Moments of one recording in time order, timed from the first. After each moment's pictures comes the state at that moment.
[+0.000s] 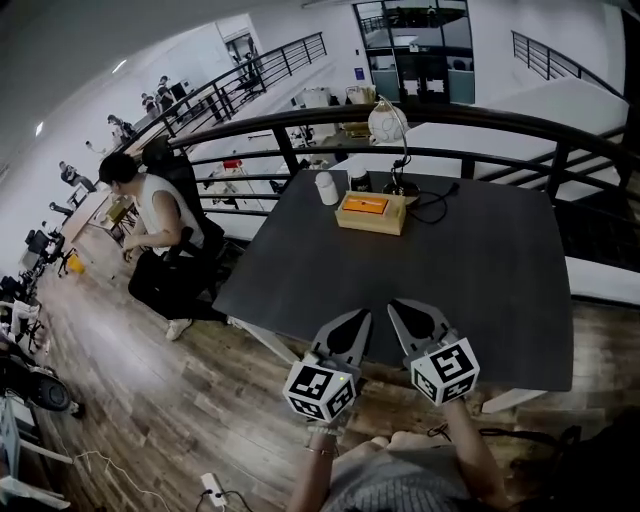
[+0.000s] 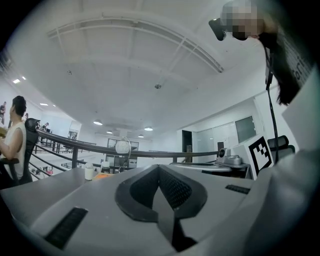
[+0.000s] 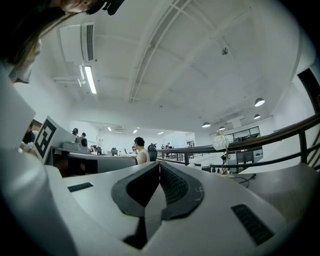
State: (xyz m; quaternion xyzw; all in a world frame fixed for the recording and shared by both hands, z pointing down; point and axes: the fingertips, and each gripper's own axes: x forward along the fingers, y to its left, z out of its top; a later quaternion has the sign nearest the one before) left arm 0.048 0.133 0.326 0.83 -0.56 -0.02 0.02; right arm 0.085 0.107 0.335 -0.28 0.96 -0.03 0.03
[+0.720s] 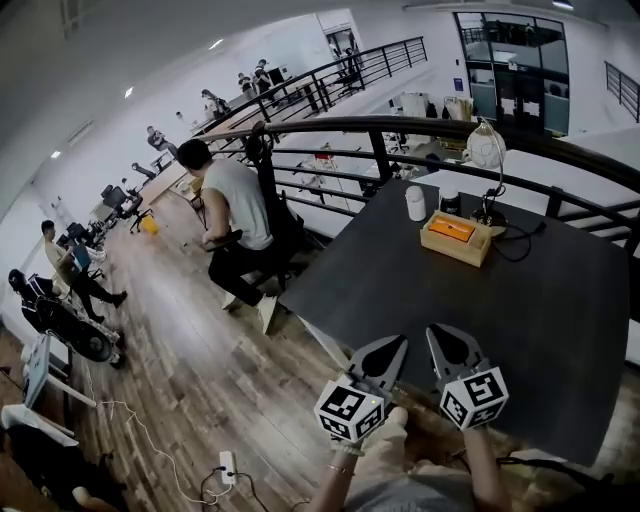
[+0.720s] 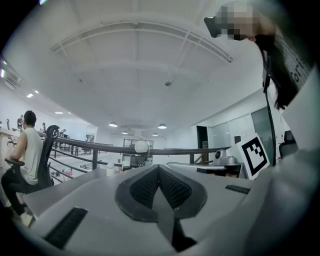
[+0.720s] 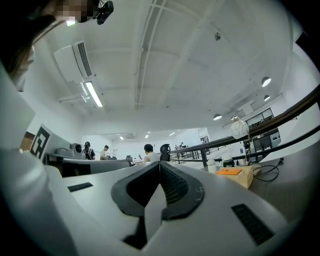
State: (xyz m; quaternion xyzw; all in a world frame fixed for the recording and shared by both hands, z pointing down) left arm -0.010 0.122 0.338 0.77 -0.63 0.00 0.02; right arm 0.021 0.080 0.348 -0.19 0.98 -0.09 0.06
